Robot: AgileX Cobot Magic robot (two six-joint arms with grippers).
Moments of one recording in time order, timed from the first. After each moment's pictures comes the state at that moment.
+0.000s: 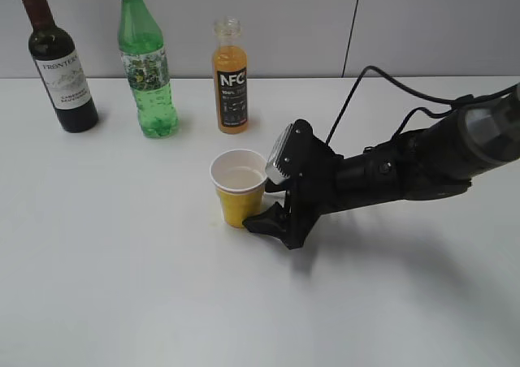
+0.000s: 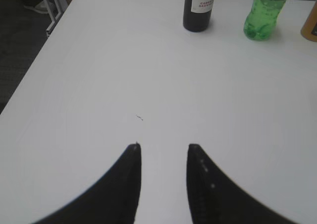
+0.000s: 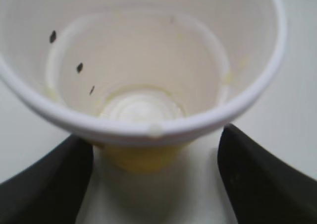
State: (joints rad) left arm -0.01 0.00 -0.48 -0.01 1.08 -0.04; right arm 0.43 2.19 -1.00 -1.17 -0.70 0.55
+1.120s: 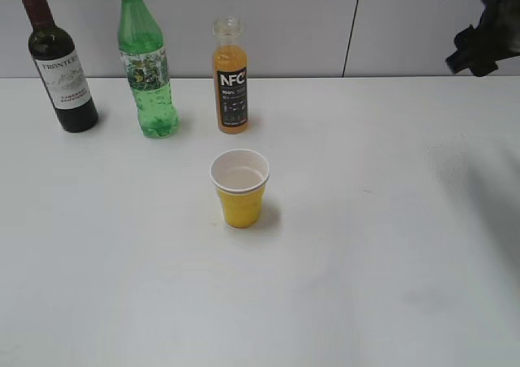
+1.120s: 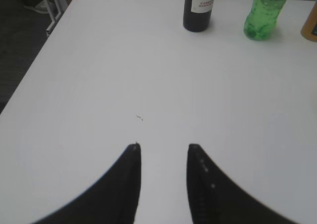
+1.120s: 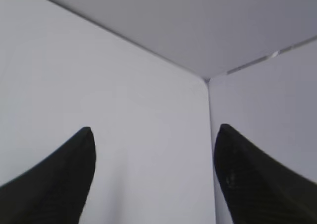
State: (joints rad) left arm -0.01 0.00 -0.48 -0.01 1.08 -0.04; right arm 0.29 1.74 -1.16 -1.17 0.59 0.79
